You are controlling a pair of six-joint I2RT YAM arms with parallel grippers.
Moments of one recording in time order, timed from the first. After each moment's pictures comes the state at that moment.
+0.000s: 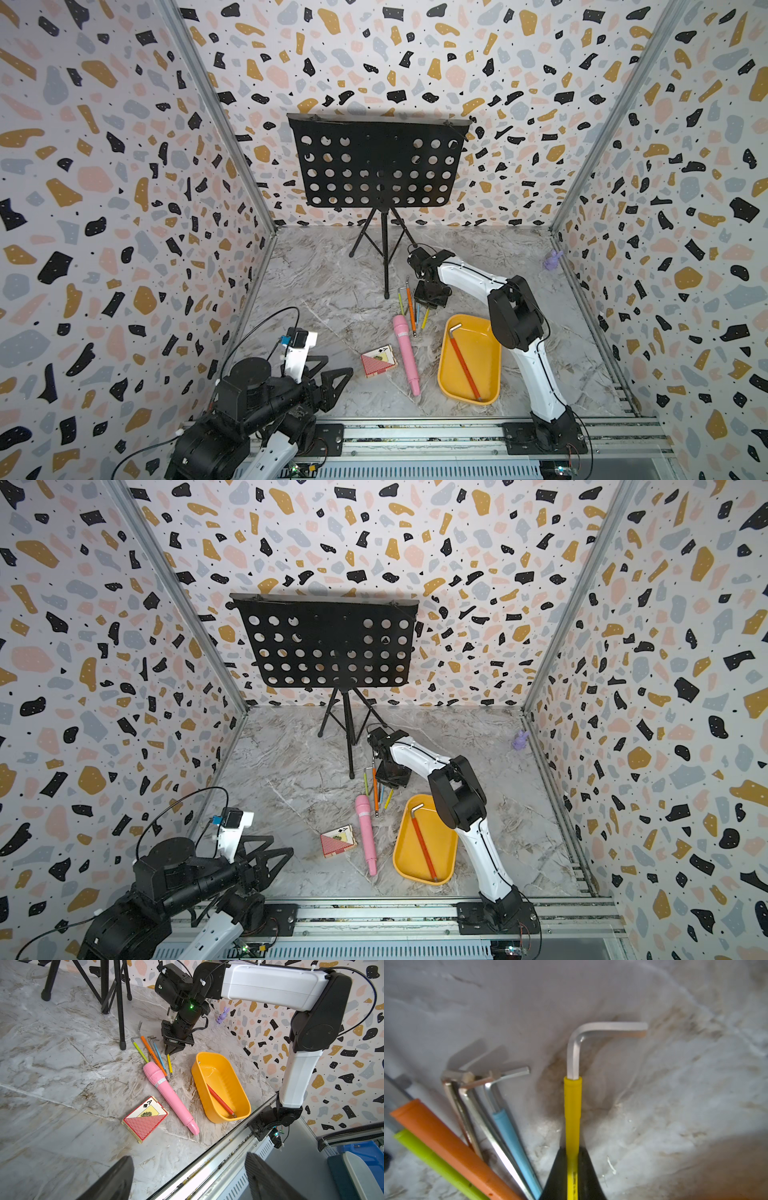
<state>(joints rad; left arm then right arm) -0.45 0.24 0.87 -1.10 0.37 -0.35 0.67 2.29 1.88 -1.06 0.03 0.96</state>
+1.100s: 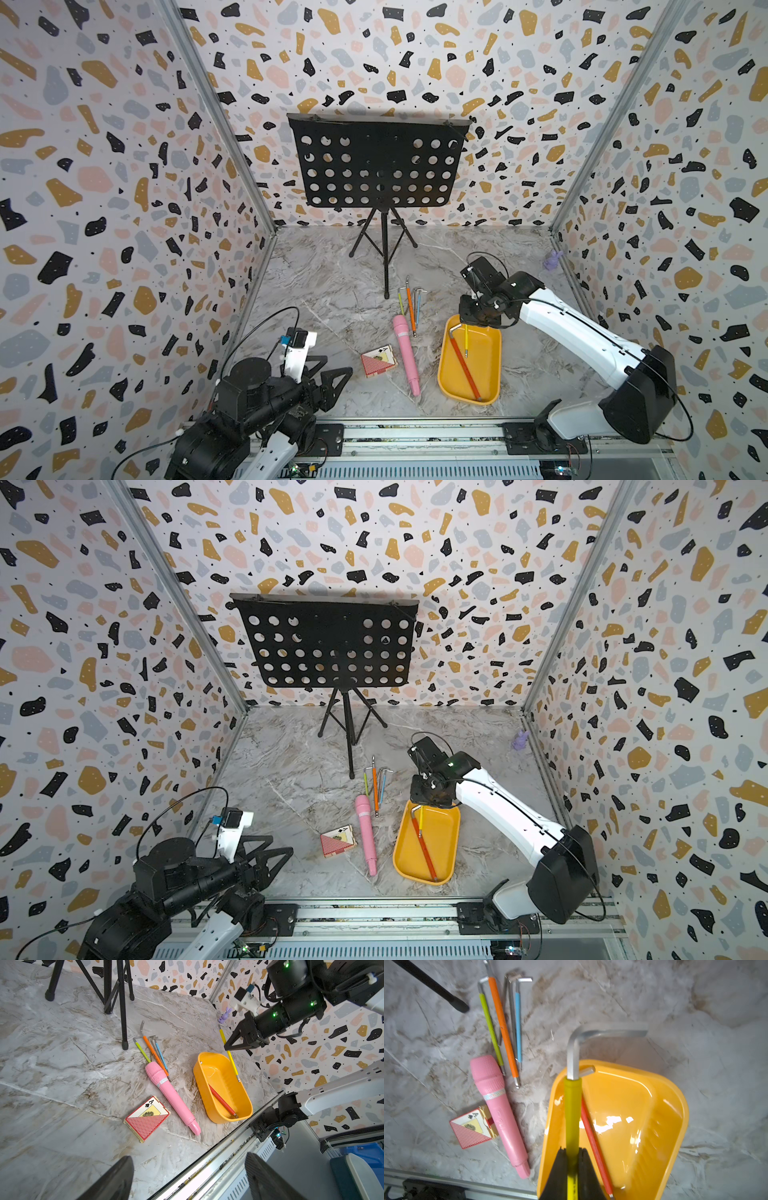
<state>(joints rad) -0.45 0.24 0.87 -1.10 0.36 -0.35 0.66 1.39 1.20 -1.03 0.00 0.71</state>
